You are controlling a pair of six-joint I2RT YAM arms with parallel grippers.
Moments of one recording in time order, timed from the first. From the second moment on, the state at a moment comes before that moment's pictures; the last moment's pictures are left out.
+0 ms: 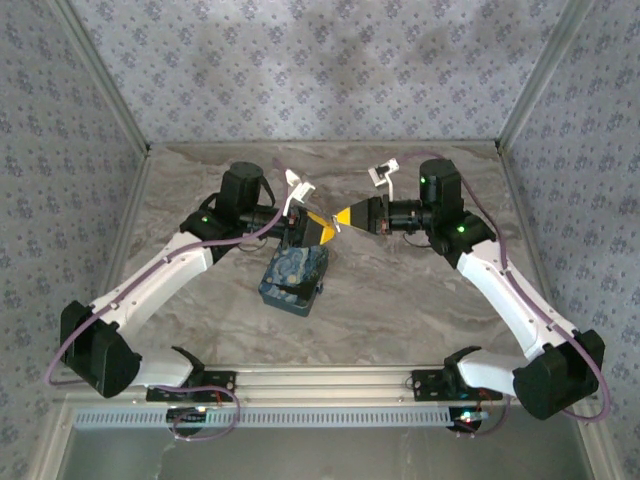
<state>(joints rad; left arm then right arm) -0.61 1.33 1.18 -0.29 0.95 -0.29 0.42 1.20 1.11 -0.23 -1.01 0.75</state>
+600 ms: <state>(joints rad) -0.58 1.32 1.16 -0.24 0.96 -0.32 0.41 1.19 1.09 -0.19 -1.01 0.78</state>
